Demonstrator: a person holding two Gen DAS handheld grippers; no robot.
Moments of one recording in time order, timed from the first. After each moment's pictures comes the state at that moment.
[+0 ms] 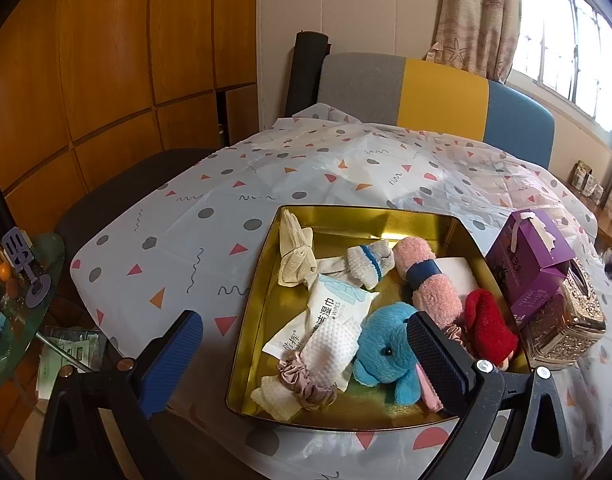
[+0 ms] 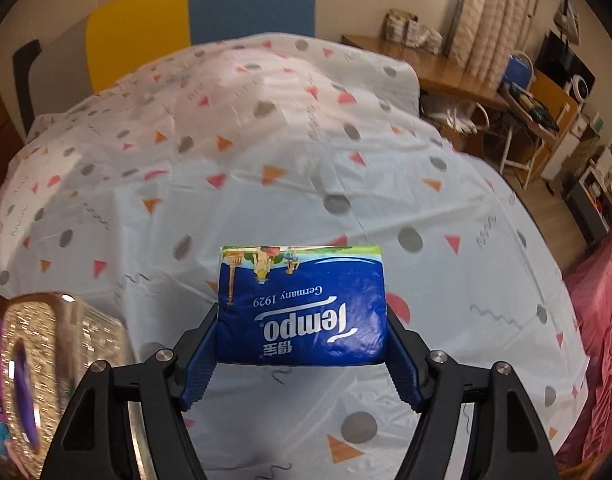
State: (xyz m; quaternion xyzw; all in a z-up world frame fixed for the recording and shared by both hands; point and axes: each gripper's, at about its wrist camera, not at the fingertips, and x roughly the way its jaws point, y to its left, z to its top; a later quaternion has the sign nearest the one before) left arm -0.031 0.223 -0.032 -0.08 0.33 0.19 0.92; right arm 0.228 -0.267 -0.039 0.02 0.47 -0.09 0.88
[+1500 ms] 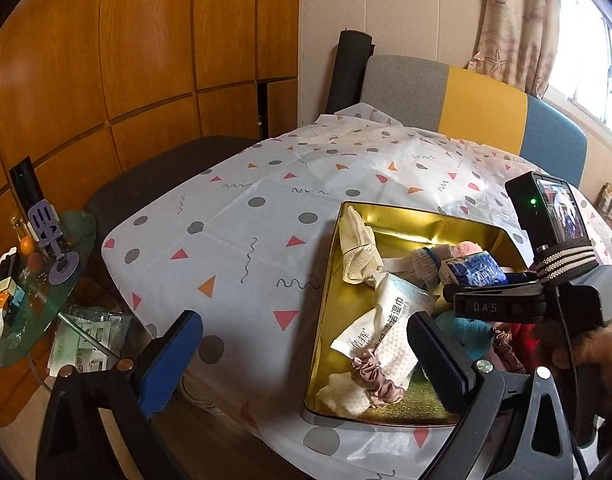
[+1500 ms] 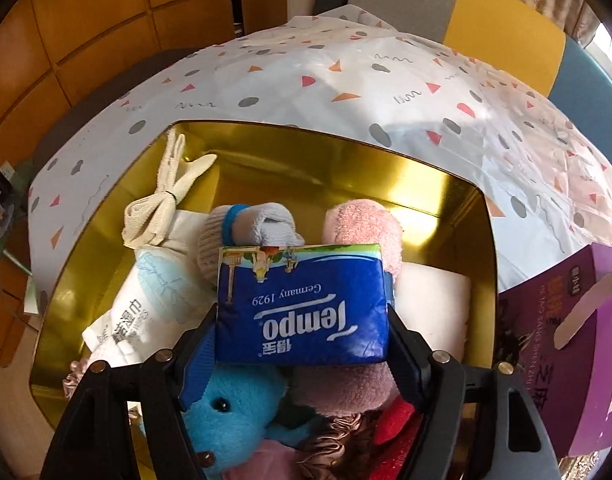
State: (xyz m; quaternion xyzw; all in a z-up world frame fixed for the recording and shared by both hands) left arm -0.052 0.271 -0.039 -0.10 0.33 0.25 0.91; right arm 0.144 0.168 -0.099 -0.18 0.48 0.27 0.81
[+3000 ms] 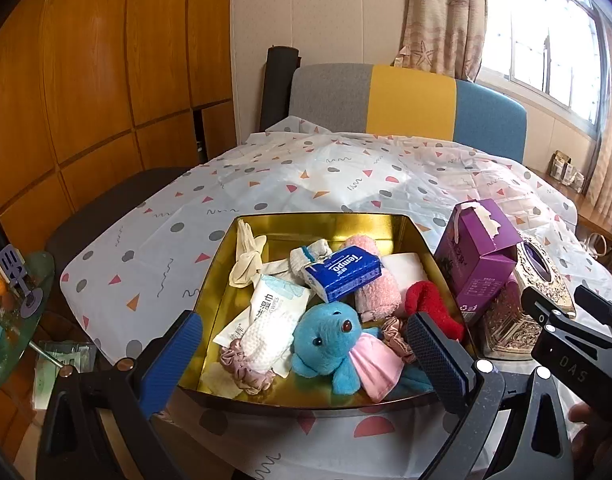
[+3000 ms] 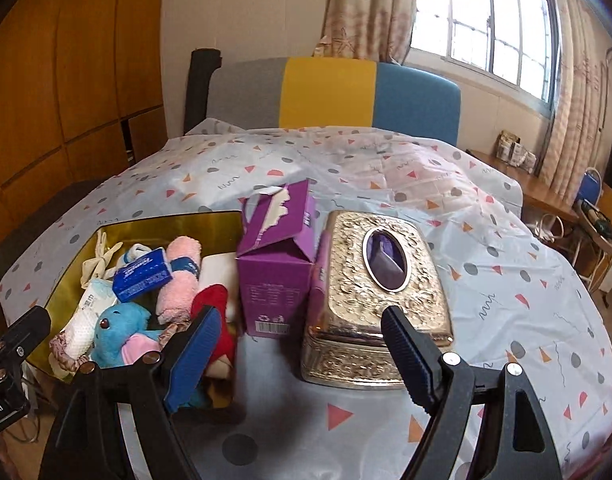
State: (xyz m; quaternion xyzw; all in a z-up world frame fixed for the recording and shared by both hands) left arm -0.038 0.157 -0.020 -0.05 0.31 0.17 0.94; right arm 0.035 -0.024 -0.023 -0.05 0.32 0.08 0.94
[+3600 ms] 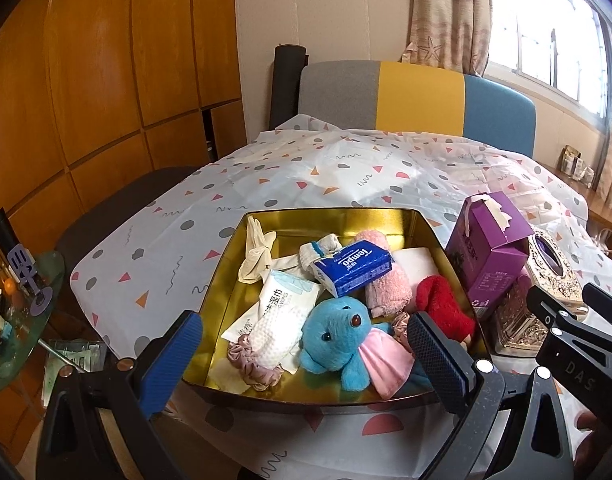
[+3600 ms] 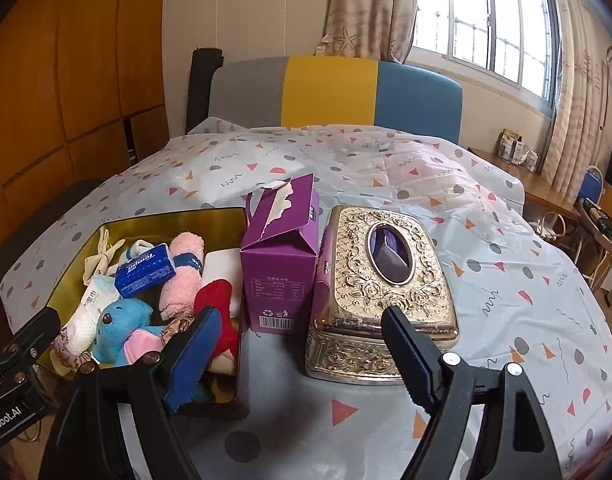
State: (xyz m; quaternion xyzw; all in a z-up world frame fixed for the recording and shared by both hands) left arm -0.038 0.158 -0.025 -0.04 0.31 0.19 0.93; right arm 0.031 -0.018 -0.026 -0.05 0.32 0.09 0.94
